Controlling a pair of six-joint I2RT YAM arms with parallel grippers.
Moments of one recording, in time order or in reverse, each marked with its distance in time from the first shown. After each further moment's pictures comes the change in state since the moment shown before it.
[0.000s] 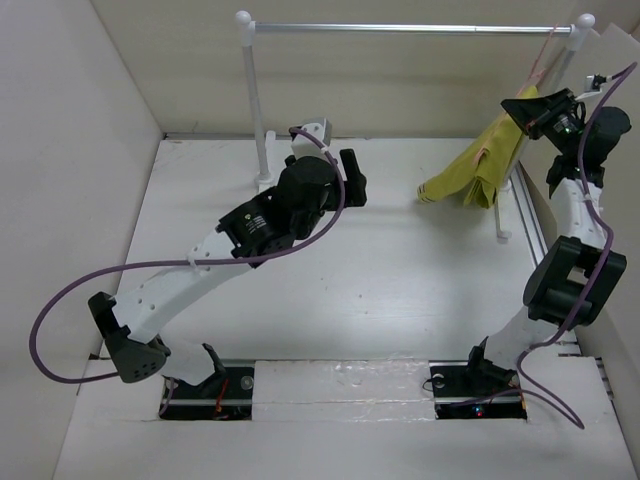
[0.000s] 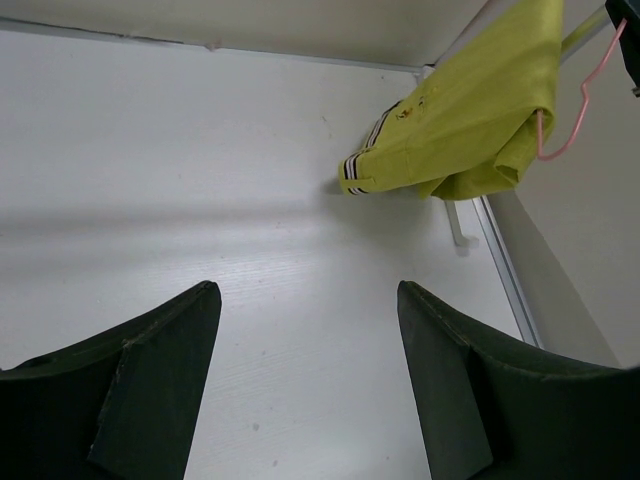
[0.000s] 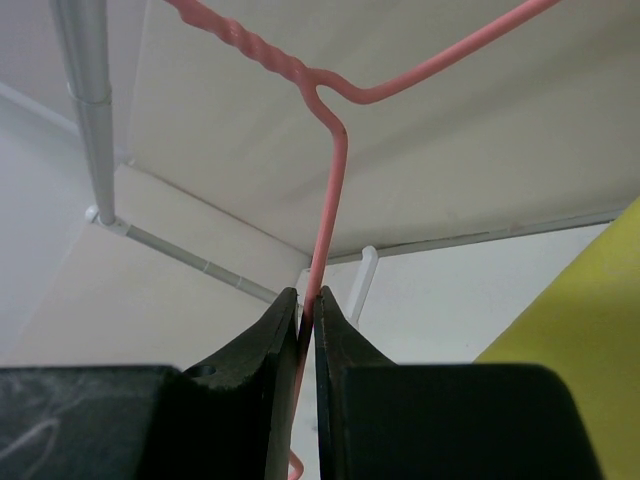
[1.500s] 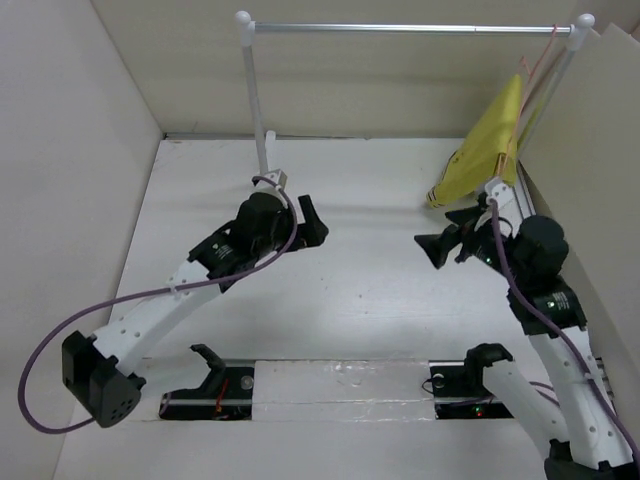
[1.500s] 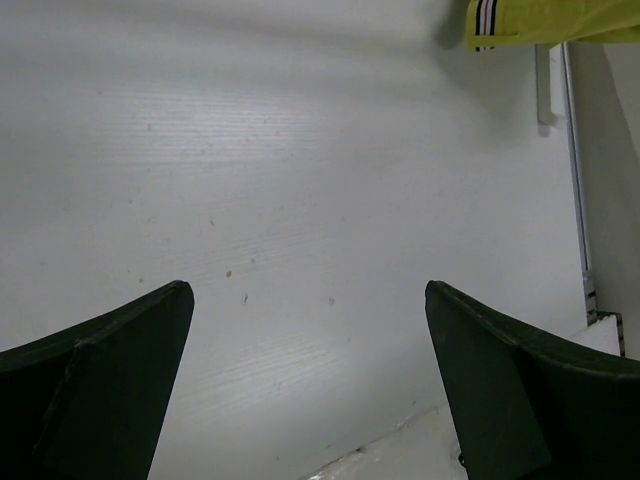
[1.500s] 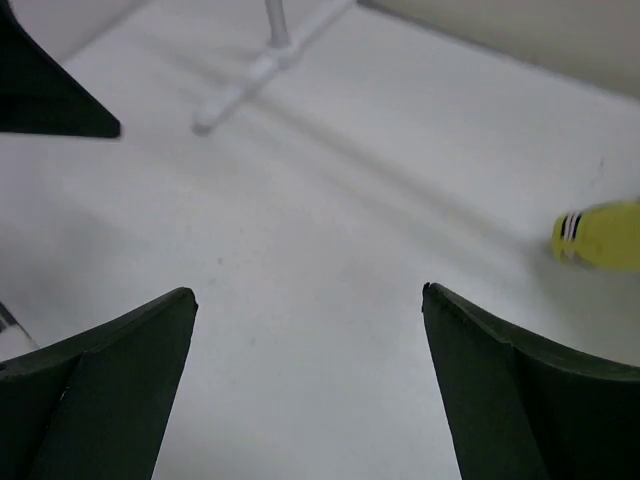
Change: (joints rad) left arm 0.275 -0.253 -0.548 0.067 0.410 -0.098; right arm 0.613 -1.024 -0.550 -0.819 0.396 -1.062
